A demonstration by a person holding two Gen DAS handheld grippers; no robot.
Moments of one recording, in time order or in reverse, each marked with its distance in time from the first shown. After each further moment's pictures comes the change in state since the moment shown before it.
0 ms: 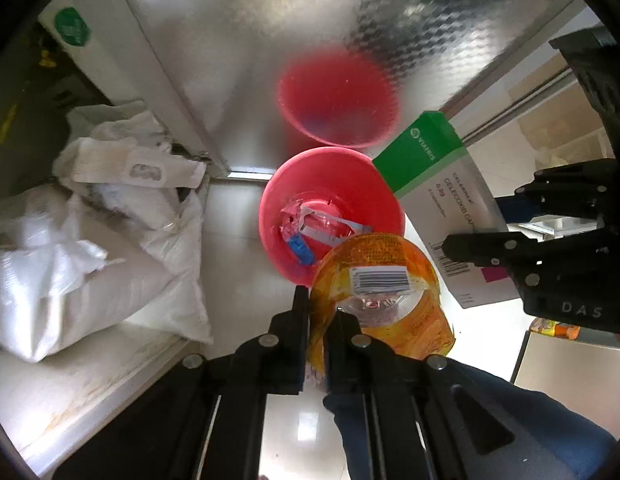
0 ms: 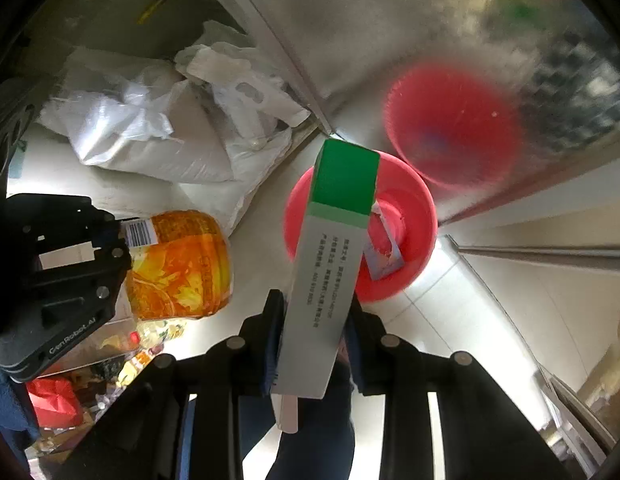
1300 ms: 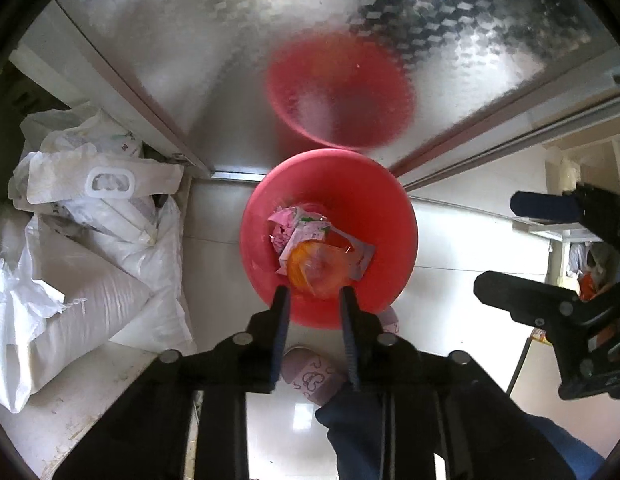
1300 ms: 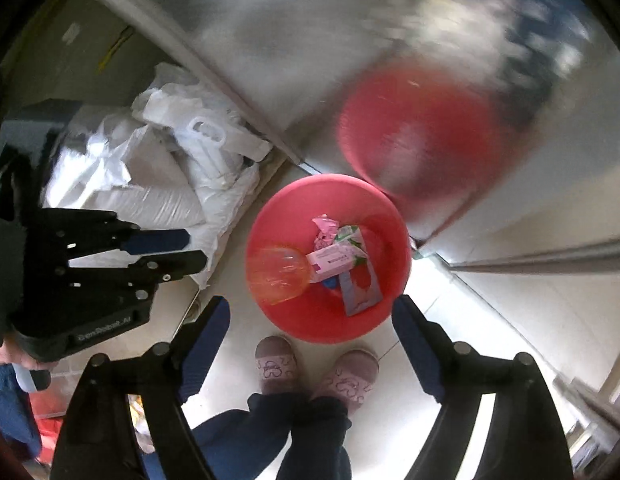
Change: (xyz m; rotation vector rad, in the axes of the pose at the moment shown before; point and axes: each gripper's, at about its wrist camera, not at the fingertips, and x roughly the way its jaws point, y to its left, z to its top) left arm 0.055 0.004 0.040 -0.012 0.063 -0.005; right arm 0.016 -0.053 -0.011 0.125 -0.151 0.022
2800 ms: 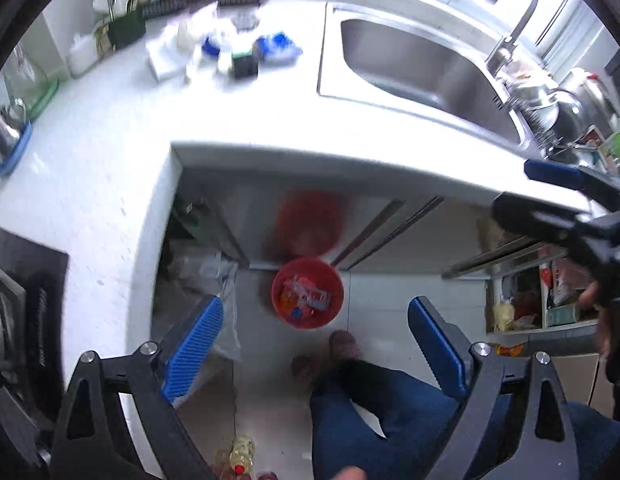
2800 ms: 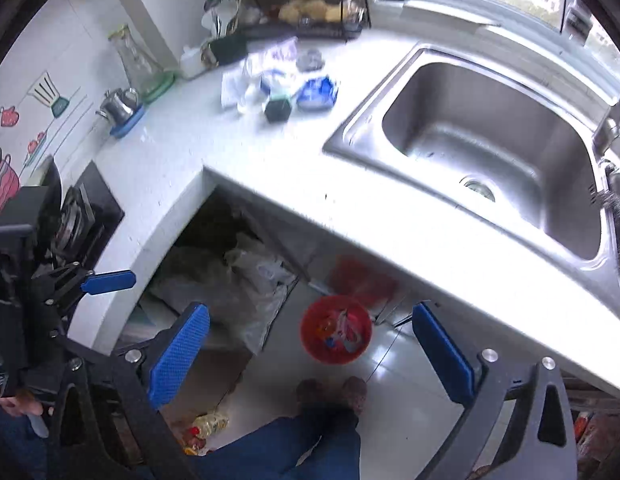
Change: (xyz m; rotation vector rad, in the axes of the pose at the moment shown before) left arm -0.476 -0.052 -0.045 0.076 -0.310 -0.008; right arm -0.432 0.151 0.018 0.072 -0.329 -0.146
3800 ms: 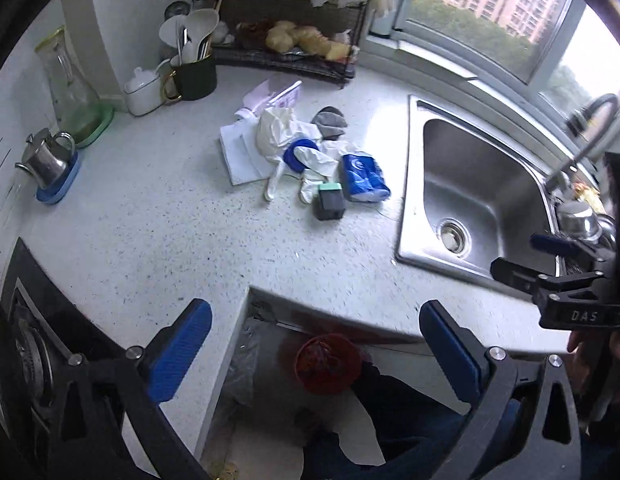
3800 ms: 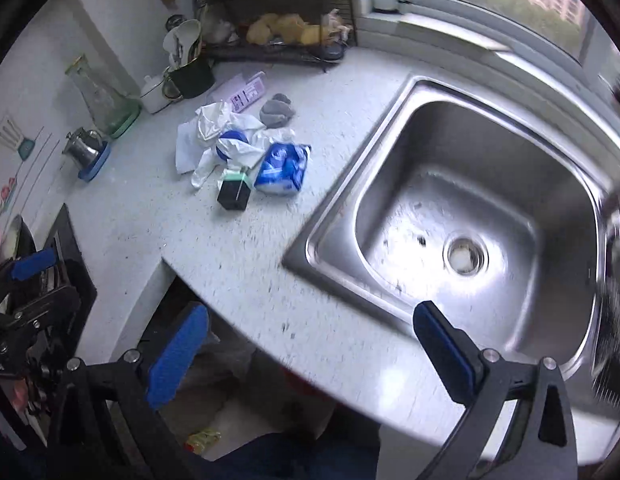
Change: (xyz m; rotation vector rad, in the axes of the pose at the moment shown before) left arm -0.023 0.072 0.139 -0.225 -0.116 0.123; right arm 0.042 -0.043 0.146 -0.042 0.045 -0.046
